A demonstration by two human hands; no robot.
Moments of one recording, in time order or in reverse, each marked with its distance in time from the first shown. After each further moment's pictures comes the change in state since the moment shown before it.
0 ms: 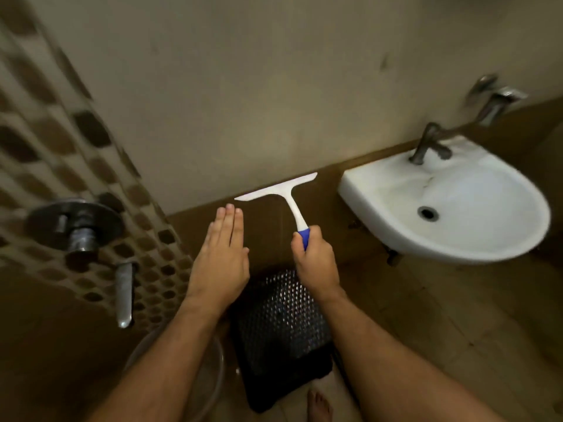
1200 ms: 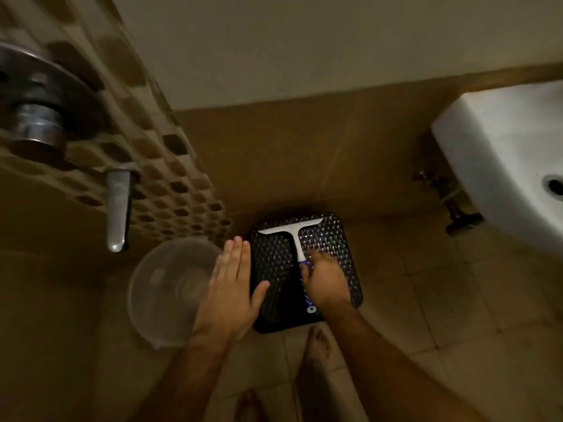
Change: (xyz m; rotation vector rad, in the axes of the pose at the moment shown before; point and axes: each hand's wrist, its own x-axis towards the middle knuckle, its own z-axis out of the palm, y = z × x) left_hand -0.136 -0.031 0.162 -0.182 -0.369 -0.316; right_hand -0.038 0.146 0.146 -0.444 -0.538 0.032
